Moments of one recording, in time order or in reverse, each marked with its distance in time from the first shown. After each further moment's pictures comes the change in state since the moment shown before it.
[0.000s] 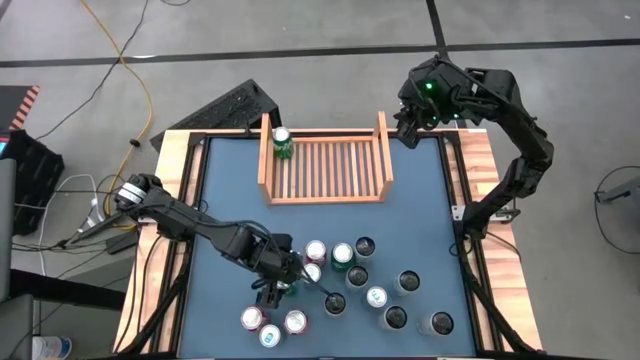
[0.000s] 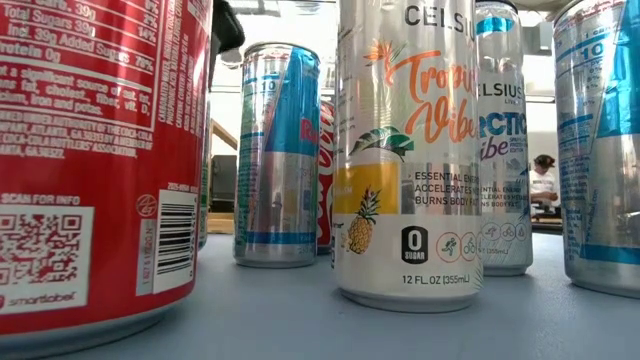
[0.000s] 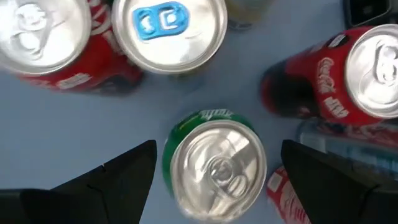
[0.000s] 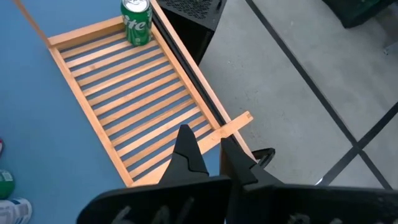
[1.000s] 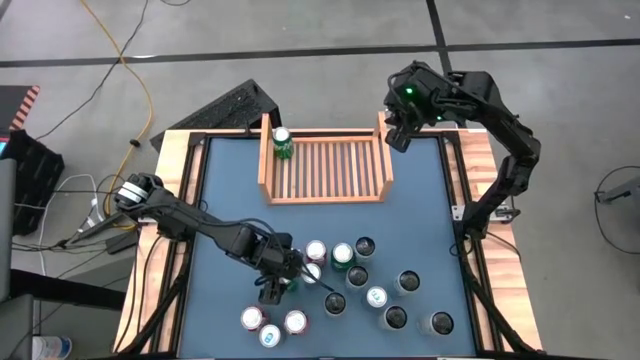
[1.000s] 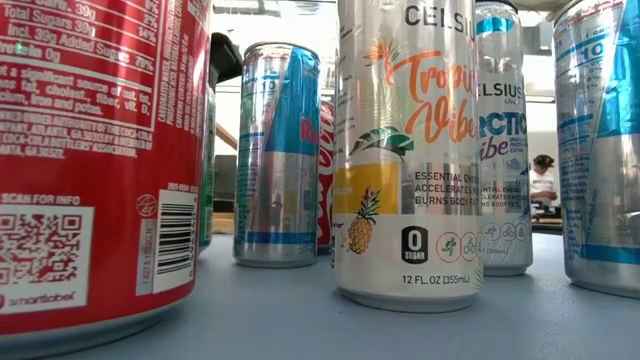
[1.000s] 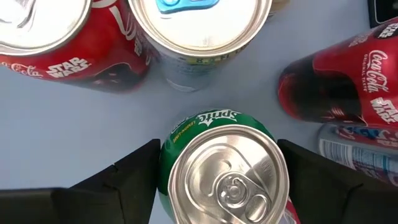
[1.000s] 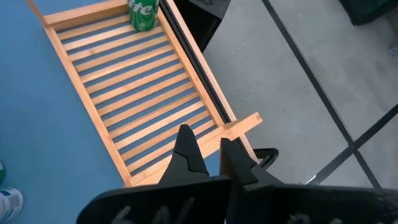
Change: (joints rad) left arm 0.025 -0.001 -0.097 0.082 0.012 -0.009; right arm 0.019 0.066 -0.001 0.000 0.005 -0.033
